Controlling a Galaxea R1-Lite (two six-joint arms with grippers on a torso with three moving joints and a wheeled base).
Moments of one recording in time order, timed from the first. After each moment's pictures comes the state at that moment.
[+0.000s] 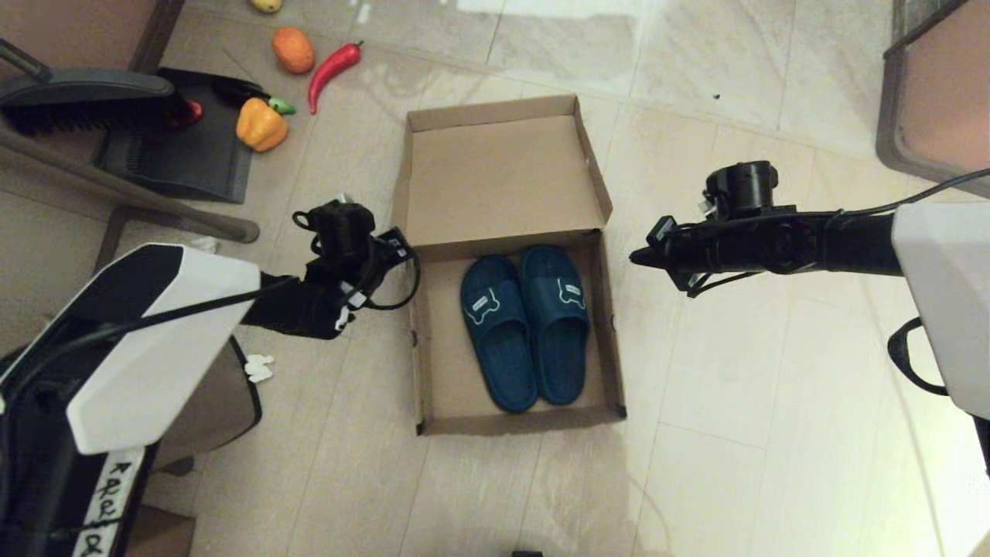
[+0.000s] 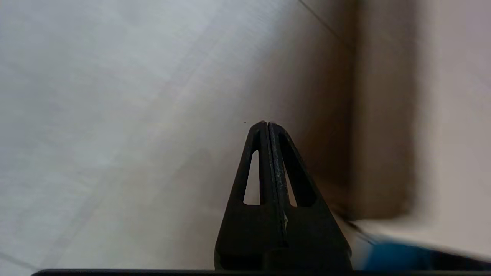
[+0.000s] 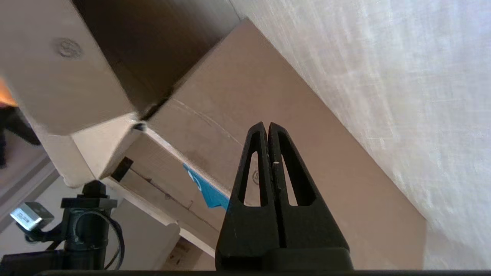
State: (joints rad) left arm -0.28 2.39 -1.74 -0.62 0.25 -0.41; right arm 0.13 2.31 -1.97 0.06 0.36 0.89
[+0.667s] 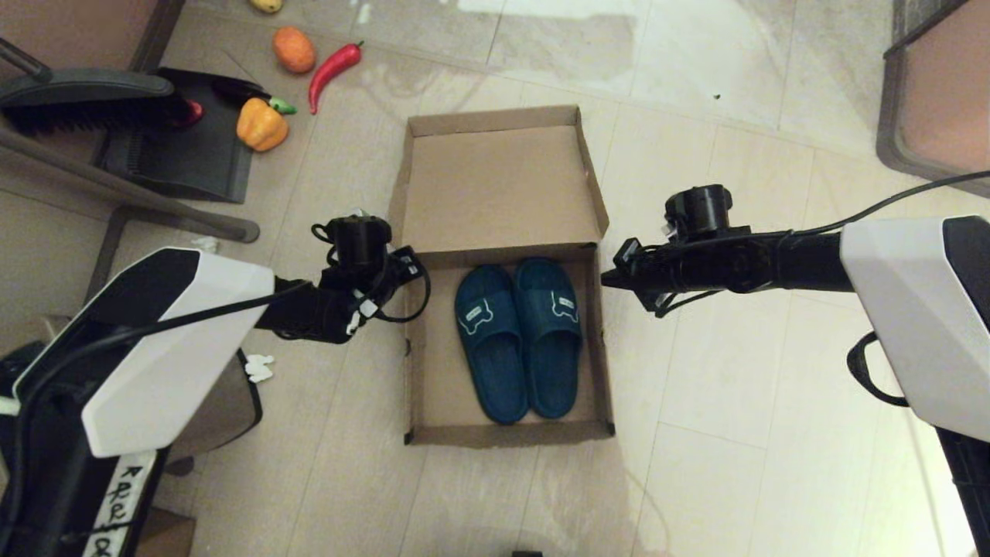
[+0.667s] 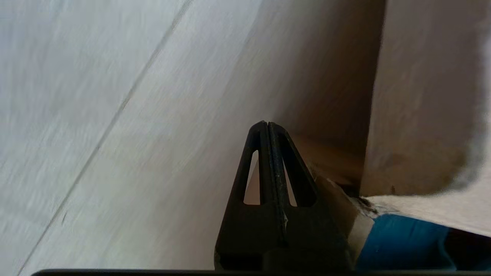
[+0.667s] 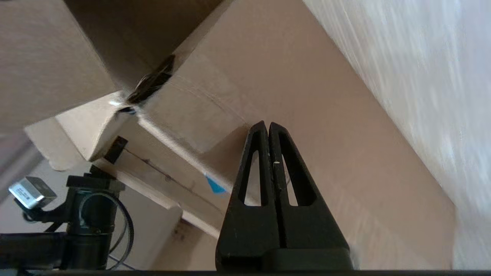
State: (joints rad) left arm -0.33 2.40 -1.73 -0.50 0.26 -0.41; right arm 0.24 2.35 -1.95 0.07 0.38 0.93
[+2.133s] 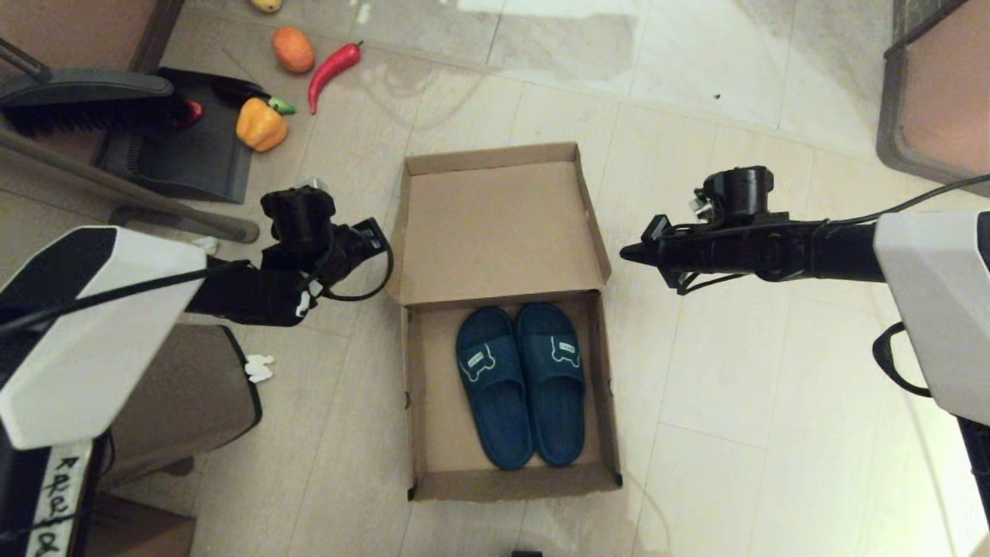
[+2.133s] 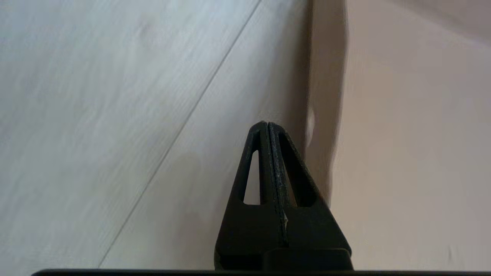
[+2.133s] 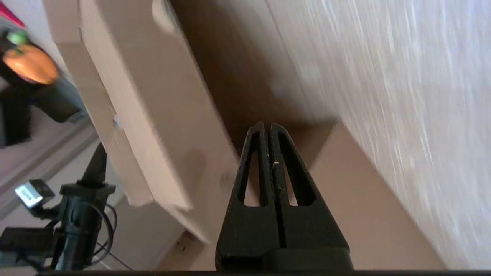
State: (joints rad) left arm -0.20 2.32 -1.71 -0.58 0.06 -0.38; right arm 0.13 2.34 -1.98 -0.05 0.45 0.88
